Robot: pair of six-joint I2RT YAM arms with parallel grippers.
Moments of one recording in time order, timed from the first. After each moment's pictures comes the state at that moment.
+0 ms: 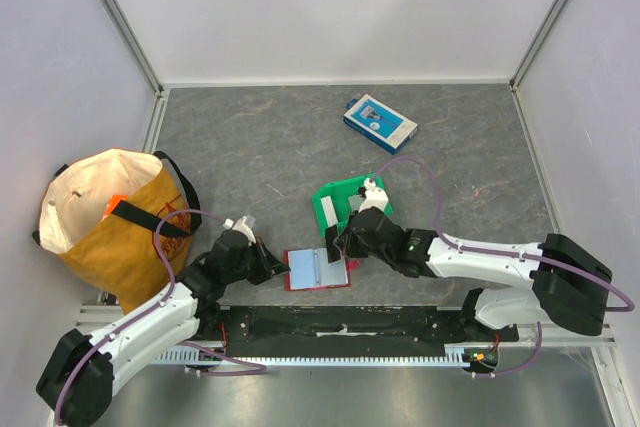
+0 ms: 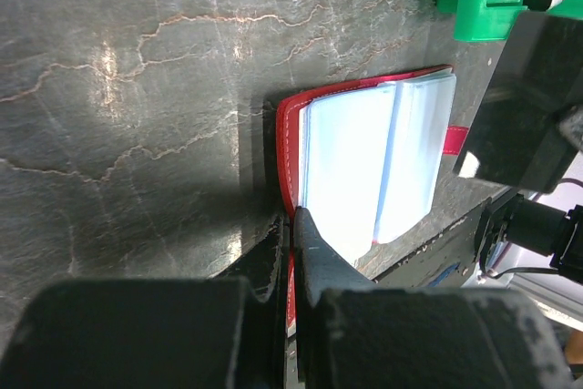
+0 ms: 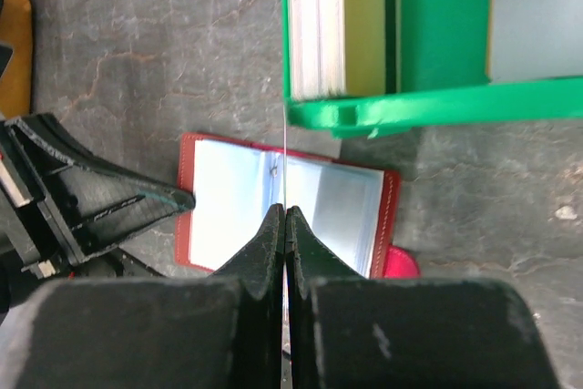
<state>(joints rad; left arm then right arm) -0.61 0.67 0.09 -0.13 0.19 -1.00 1.08 1.30 0.64 -0.02 0.28 0.94</state>
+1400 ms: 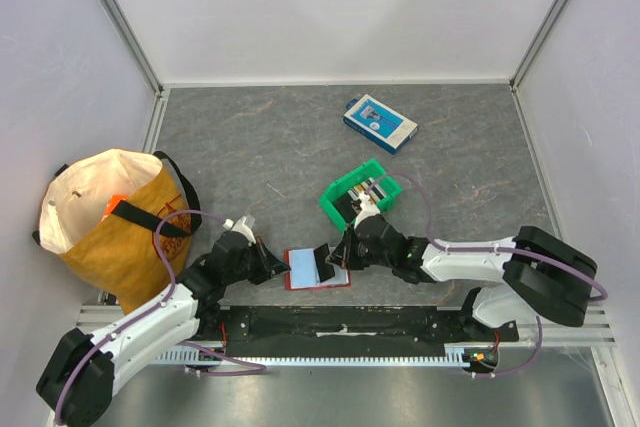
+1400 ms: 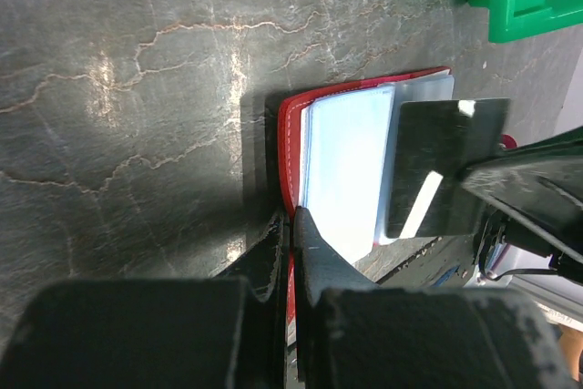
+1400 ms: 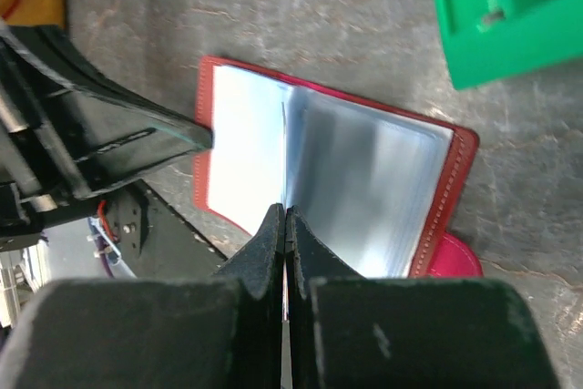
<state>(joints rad) -0.61 0.68 0.06 -0.08 0.19 -1.00 1.02 1.38 0.50 0.26 -0.01 0.96</state>
